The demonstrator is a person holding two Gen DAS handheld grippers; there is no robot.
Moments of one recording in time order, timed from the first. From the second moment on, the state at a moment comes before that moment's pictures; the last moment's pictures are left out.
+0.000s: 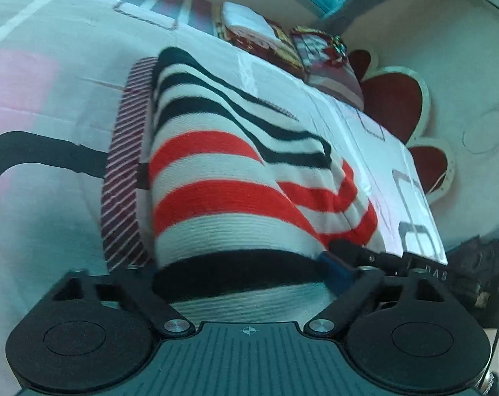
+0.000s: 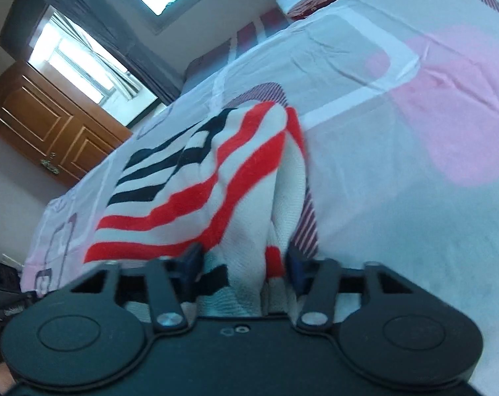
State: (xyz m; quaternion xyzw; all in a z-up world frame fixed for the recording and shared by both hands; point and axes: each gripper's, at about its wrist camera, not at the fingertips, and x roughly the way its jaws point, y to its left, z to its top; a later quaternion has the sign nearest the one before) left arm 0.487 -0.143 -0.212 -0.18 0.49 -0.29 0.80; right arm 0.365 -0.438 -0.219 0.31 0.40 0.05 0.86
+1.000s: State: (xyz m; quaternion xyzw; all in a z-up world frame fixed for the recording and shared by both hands) left arm 0.498 0.159 -0.134 -0.17 0.39 -0.21 0.88; right arm 0.389 -0.182 -0.157 0.35 0.29 0.17 0.87
